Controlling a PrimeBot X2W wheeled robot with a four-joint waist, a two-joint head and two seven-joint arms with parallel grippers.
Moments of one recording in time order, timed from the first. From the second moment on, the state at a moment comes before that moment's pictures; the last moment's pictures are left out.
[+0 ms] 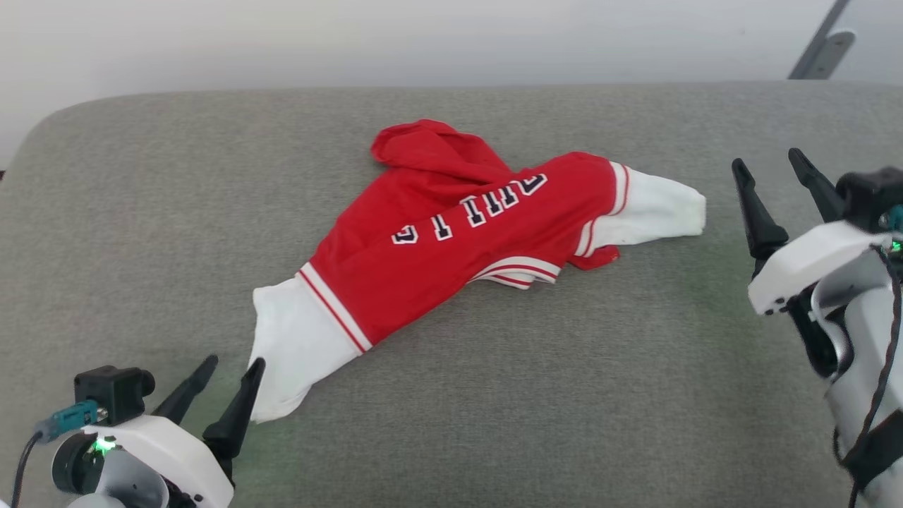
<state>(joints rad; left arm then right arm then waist) -0.08 0.51 -0.30 0.20 -0.77 -0.11 0.00 -0.59 -0.34 0.17 0.61 0.37 0.13 -0.16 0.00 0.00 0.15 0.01</state>
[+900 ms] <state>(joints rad) -0.24 0.56 -0.36 0.34 -0.90 0.01 0.53 -0.19 -0.07 0.06 0.06 0.13 0.13 -0.19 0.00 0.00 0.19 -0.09</state>
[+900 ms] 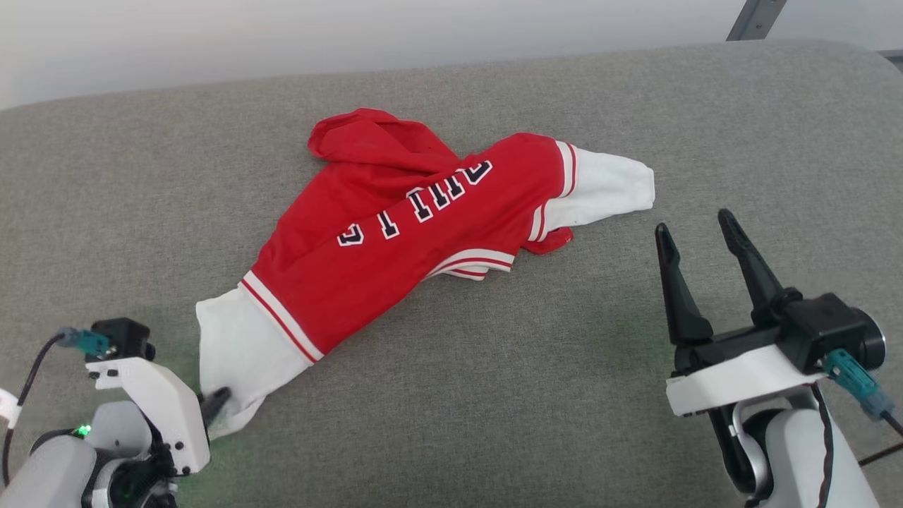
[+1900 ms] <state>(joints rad) -0.21 0.76 -0.28 0.35 -0.91 0.05 0.56 -0.15 -0.09 0.10 0.08 0.19 0.13 -0.10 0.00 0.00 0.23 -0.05</state>
